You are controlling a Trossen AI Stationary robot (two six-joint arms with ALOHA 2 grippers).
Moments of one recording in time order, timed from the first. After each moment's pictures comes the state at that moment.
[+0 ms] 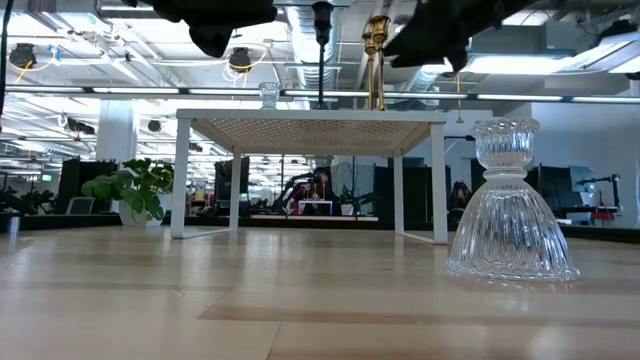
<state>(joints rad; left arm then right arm) -0.44 1.12 0.68 0.31 -0.37 0.00 0.03 1.14 0.81 -0.03 0.47 0.15</state>
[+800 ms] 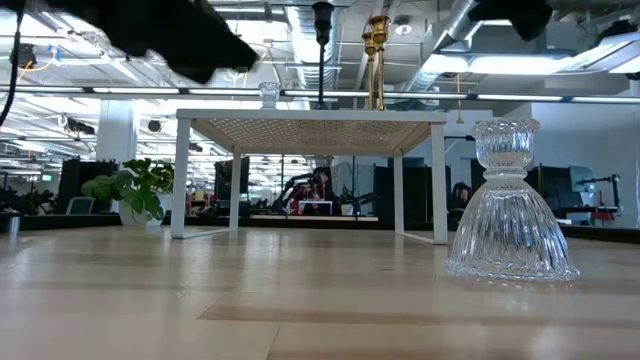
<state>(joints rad) -0.58 1.34 0.68 0.40 -0.44 0.00 0.47 0.88 0.81 -0.44 0.61 0.39</state>
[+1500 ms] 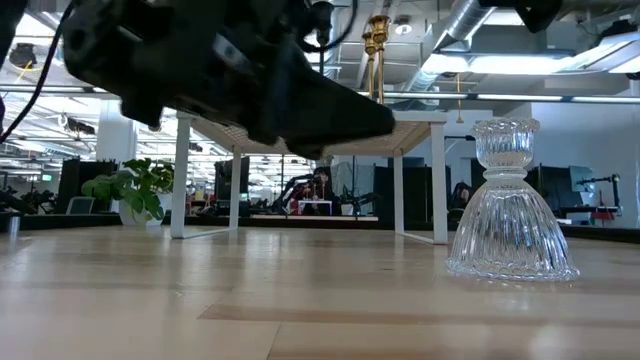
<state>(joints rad) -0.34 1.80 0.80 0.93 0.00 0.05 0.55 0.88 0.81 -0.43 0.66 0.39</state>
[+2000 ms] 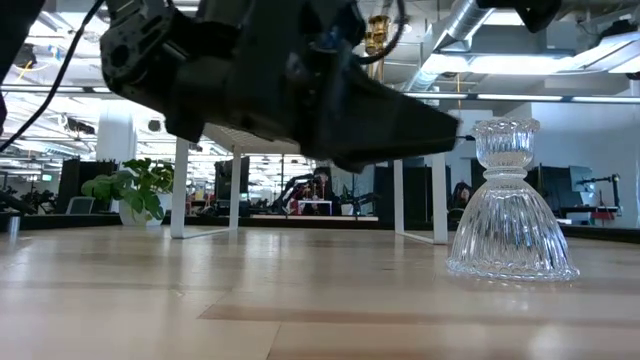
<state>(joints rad) -0.32 1.94 0.97 0.93 0.06 0.05 0.55 0.88 0.81 -0.43 0.68 0.39</state>
